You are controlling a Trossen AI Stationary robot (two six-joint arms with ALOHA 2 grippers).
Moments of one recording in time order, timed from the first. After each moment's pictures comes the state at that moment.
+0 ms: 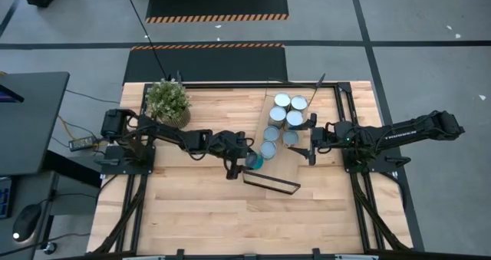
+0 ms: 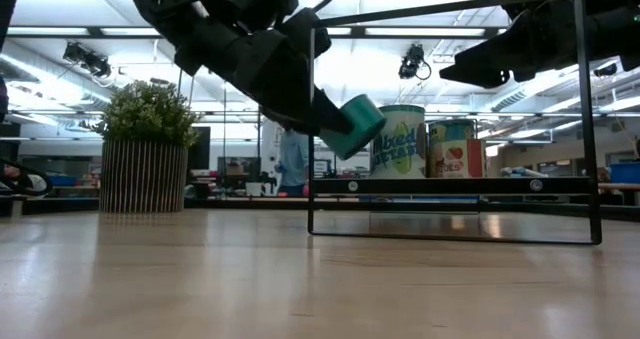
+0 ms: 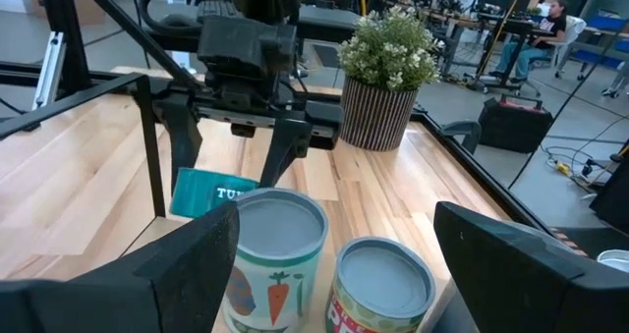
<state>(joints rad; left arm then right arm) -0.01 1.74 0.89 0.29 0.10 0.08 0.02 0.74 0.23 0.38 0.15 -0.13</state>
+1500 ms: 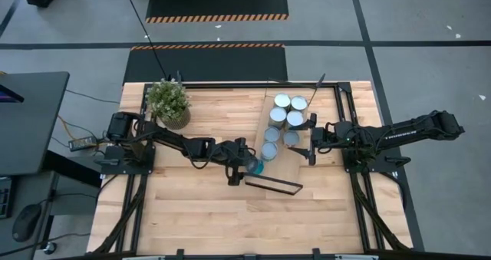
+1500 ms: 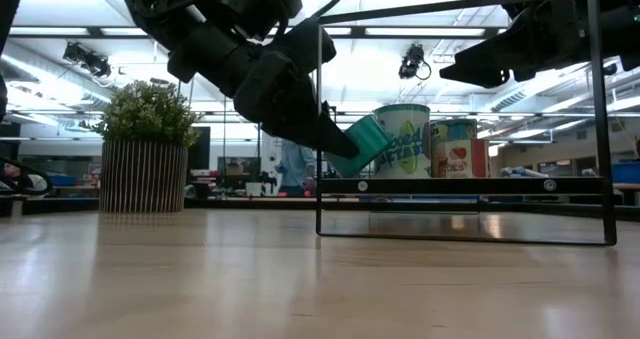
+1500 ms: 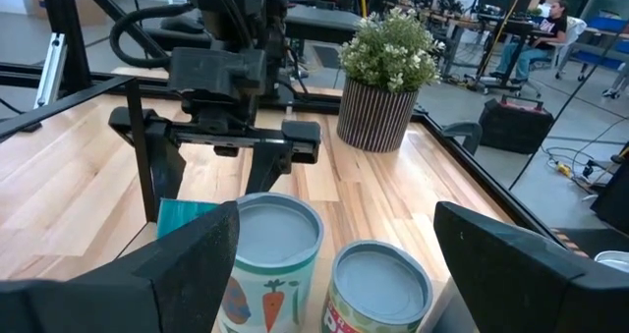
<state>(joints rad) -0.10 1.81 0.89 0.34 -0.01 0.09 0.03 0.74 0.23 0.38 0.15 -0.13</state>
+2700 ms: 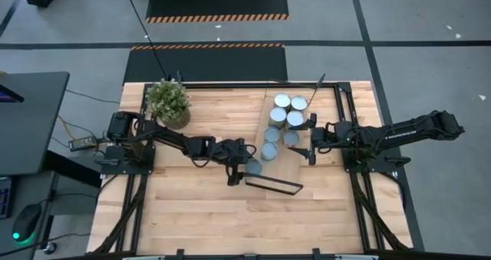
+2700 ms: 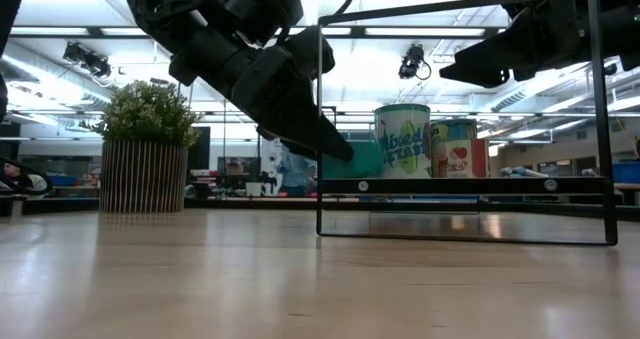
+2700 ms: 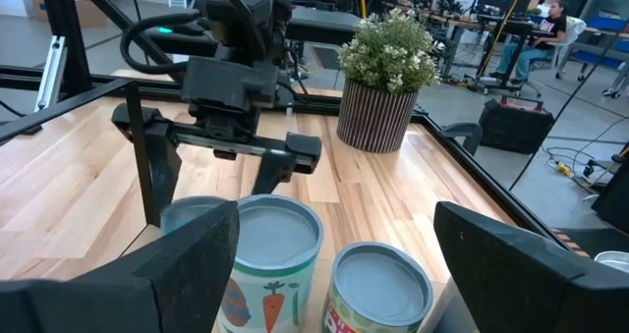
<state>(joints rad) -0.07 1.81 0.89 0.31 0.05 -0.02 0.03 0.74 0.23 0.38 0.15 -0.13</state>
